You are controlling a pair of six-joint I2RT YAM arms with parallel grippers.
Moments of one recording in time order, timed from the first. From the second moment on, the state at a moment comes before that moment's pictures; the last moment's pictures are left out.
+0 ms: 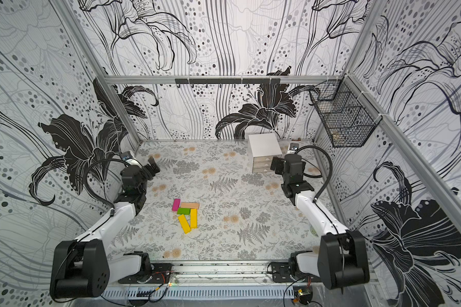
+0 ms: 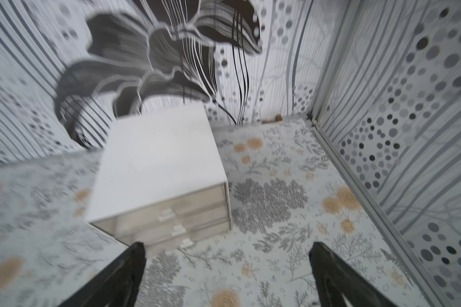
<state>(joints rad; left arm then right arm) 0.05 1.19 0.73 0.24 -0.37 -0.34 0.16 1.25 0.88 0.01 0.26 0.24</state>
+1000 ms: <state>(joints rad) -0.44 0.91 0.67 -0.68 -0.55 -0.96 1.13 1.62 1.28 -0.71 0.64 0.78</state>
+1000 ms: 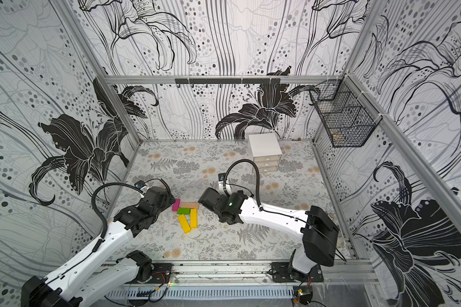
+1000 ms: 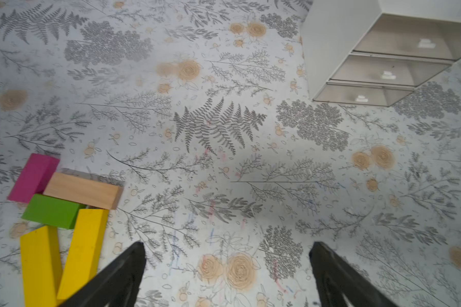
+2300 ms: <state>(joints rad) -0.28 0.83 0.47 -0.73 -0.34 -1.10 1.18 2.27 1.81 -0.81 0.29 0.81</state>
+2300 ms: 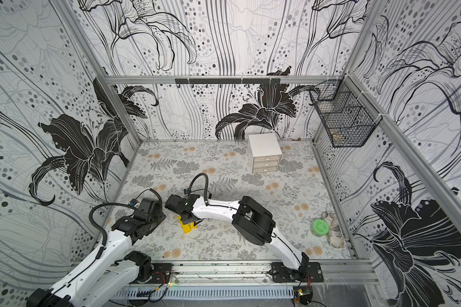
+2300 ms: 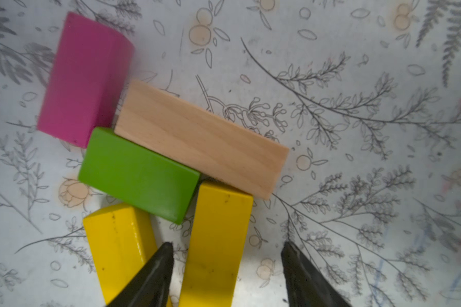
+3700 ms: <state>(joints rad) -0.24 0.99 0.47 -0.57 -0.21 -1.04 0.96 1.78 1.09 -0.73 0.38 0.89</state>
